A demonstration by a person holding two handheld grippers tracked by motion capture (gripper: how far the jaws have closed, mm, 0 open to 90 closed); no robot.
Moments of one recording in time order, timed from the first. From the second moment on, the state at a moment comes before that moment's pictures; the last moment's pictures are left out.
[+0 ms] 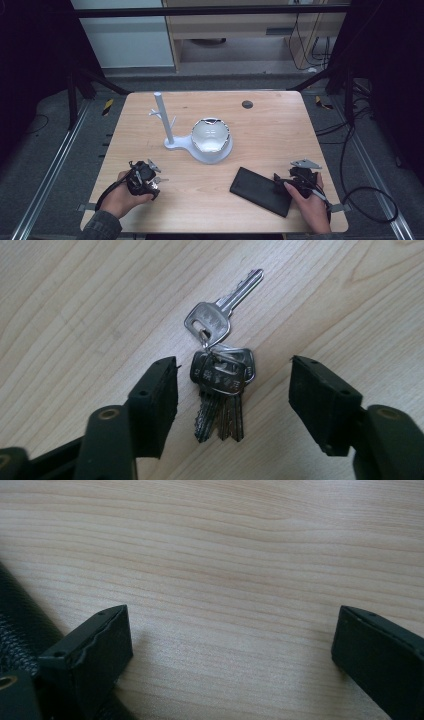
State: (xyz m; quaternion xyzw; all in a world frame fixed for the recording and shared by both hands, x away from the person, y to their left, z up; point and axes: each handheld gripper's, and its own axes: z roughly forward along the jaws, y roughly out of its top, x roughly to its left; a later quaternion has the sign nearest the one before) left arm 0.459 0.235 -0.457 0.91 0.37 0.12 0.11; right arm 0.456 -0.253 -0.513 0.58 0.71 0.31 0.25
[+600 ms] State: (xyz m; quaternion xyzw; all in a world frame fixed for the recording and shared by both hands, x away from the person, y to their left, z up) left arm 0.457 0.247 -0.465 0.91 0.38 0.10 0.11; right arm 0.456 -0.253 -0.513 0.58 0.71 0.31 0.25
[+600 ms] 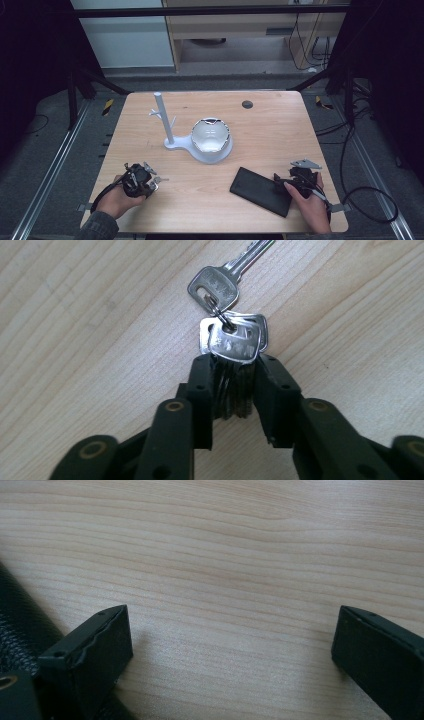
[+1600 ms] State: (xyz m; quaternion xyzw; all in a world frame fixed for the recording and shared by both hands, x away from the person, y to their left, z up) left arm 0.459 0.252 -0.458 0.91 0.38 0.07 0.11; right arm 0.456 -0.253 -0.513 0.58 0.71 0.31 0.25
